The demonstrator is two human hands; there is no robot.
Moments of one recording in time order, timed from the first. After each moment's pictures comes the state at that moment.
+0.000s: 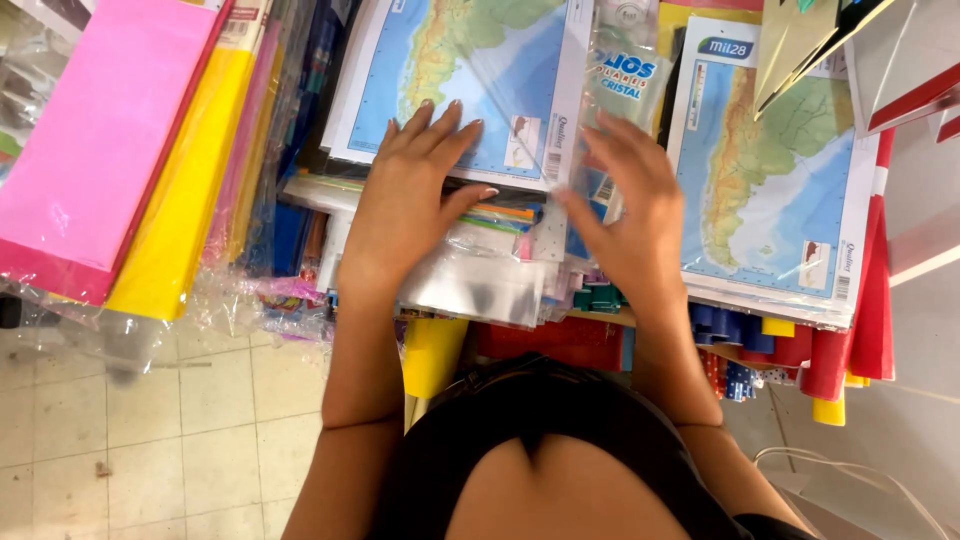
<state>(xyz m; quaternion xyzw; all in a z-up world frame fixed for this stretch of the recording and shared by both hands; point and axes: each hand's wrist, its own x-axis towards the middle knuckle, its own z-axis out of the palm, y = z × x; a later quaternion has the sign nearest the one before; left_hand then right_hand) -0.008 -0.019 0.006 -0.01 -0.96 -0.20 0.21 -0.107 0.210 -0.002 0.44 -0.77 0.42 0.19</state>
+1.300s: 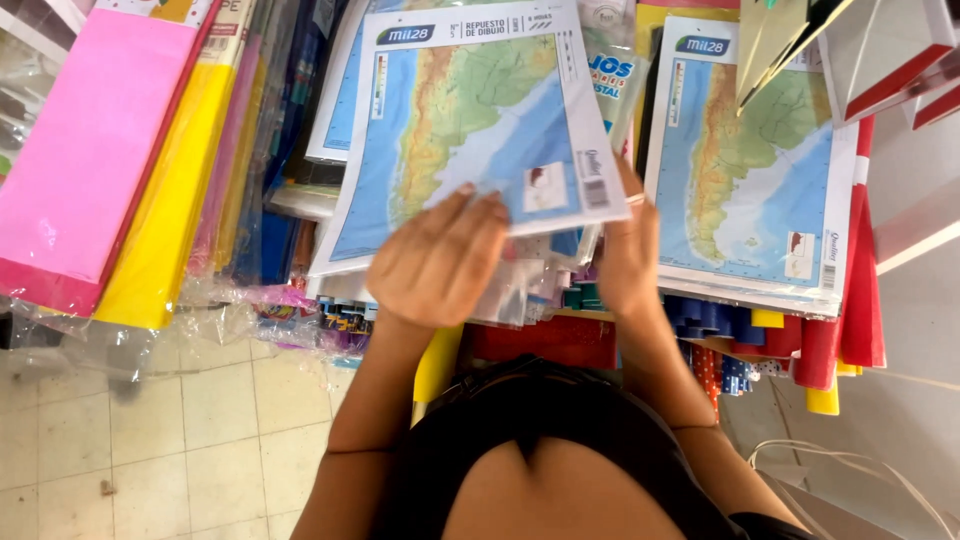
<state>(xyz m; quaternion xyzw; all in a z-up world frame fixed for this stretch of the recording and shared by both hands) -0.006 0.035 -0.020 -0.09 -0.72 0.13 0.68 -0.092 0.210 -0.025 0.37 -0.64 0.68 0.01</state>
